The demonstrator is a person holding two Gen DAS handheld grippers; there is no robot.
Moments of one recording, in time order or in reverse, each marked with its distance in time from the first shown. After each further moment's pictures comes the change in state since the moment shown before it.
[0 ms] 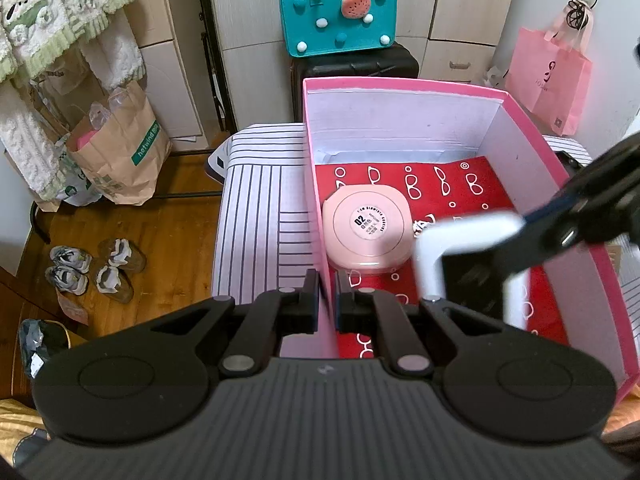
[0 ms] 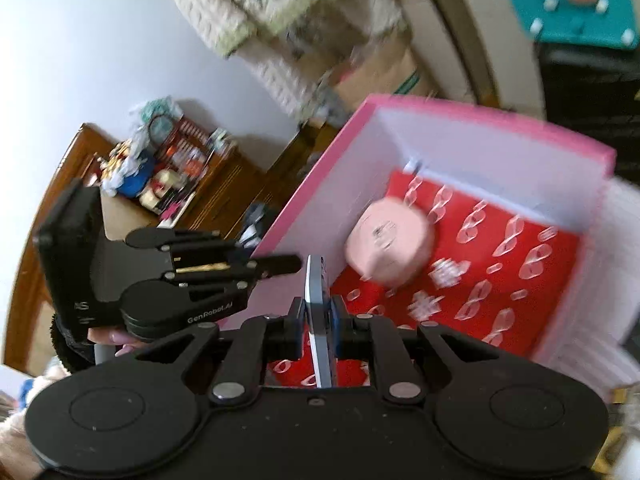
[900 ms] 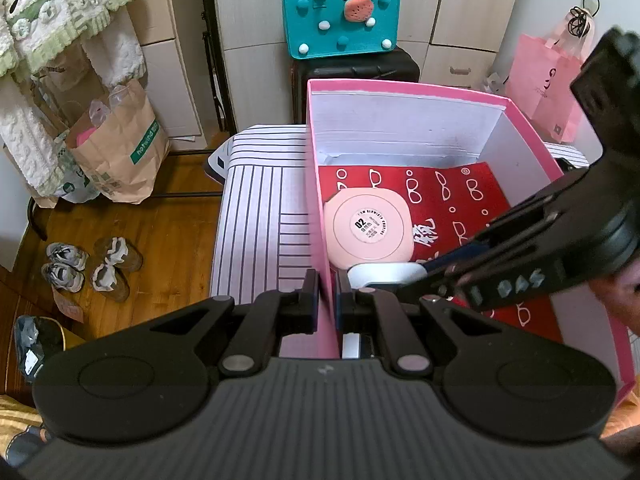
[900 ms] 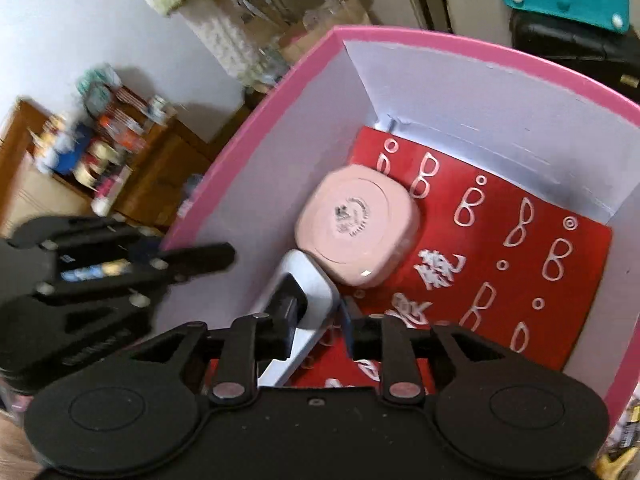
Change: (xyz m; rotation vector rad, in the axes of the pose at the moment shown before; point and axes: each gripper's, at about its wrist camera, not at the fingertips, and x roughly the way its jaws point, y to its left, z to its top) left arm 0.000 0.007 -0.002 -0.021 -0.011 -0.010; right arm 0.070 0.000 0.004 -0.002 0.095 -0.225
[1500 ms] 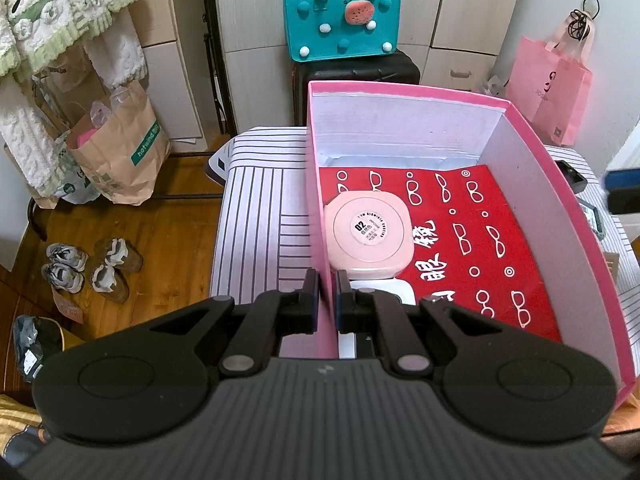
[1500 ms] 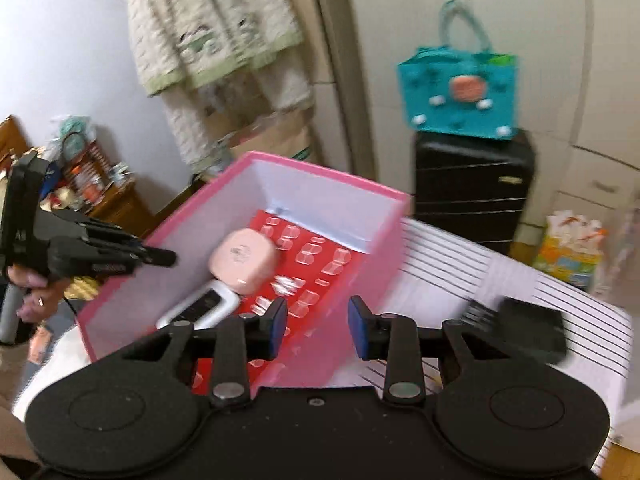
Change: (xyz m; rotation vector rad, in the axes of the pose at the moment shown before) left arm 0.002 -0.004 -0.001 -0.002 -0.009 0.004; right arm -0.159 -0.035 -0.089 -0.095 -0.370 -0.241
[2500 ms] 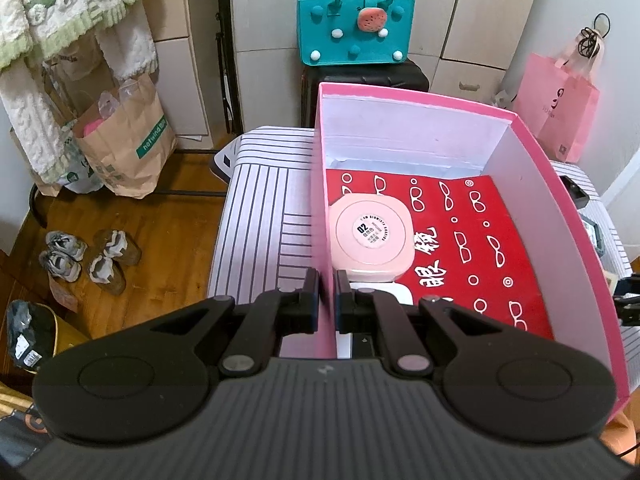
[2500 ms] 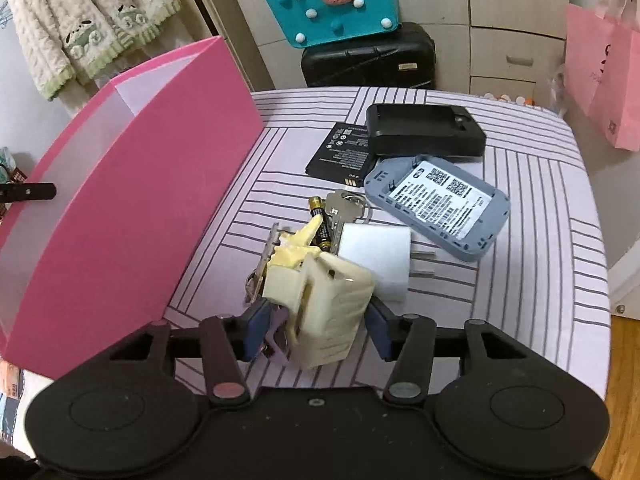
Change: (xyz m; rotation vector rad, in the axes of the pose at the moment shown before) left arm -0.002 0.002 -0.004 -0.058 -0.022 0.003; right arm 0.036 -0.071 -0.118 0.283 0.107 -0.130
